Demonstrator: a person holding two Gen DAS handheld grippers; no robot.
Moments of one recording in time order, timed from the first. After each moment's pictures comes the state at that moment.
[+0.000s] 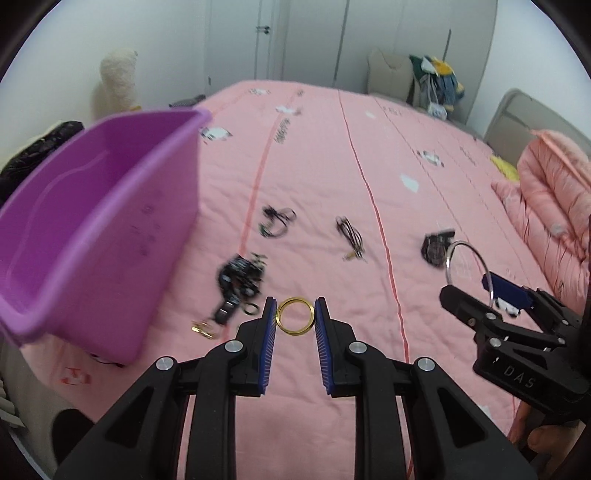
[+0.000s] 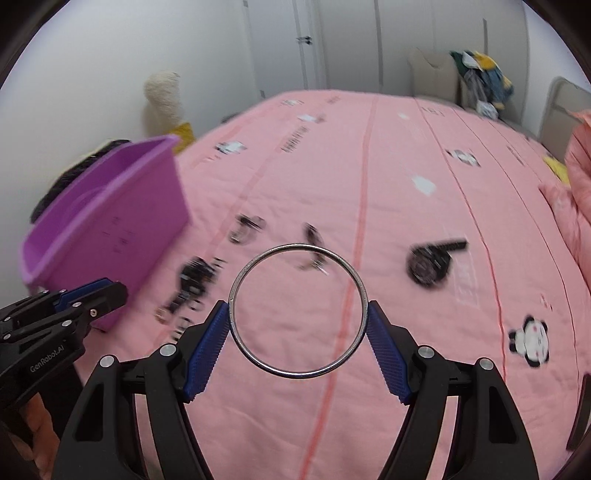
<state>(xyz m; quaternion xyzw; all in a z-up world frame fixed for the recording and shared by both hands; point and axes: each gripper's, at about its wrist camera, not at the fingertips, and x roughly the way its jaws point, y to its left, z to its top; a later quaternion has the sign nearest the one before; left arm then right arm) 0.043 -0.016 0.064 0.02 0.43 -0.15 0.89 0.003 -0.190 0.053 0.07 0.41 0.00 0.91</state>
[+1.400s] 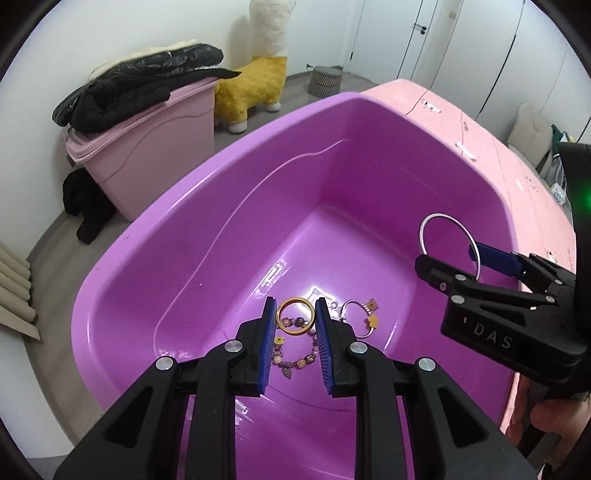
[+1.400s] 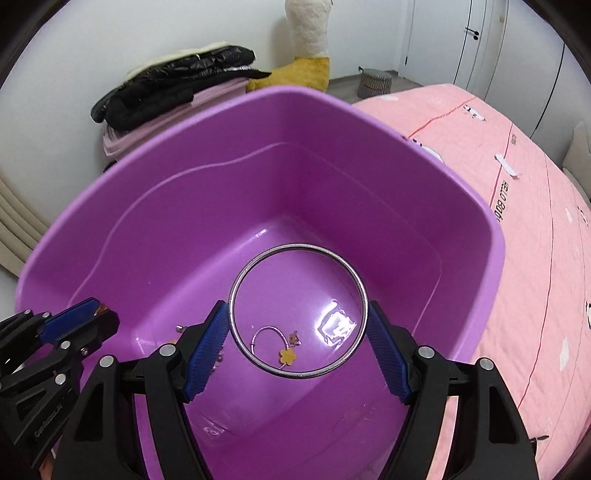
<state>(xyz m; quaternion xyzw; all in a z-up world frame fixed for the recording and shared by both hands) 0.182 0.231 0.063 -0.09 0.50 0.06 0.86 0.260 0.099 0.055 -0.09 0.51 0.19 0.84</state>
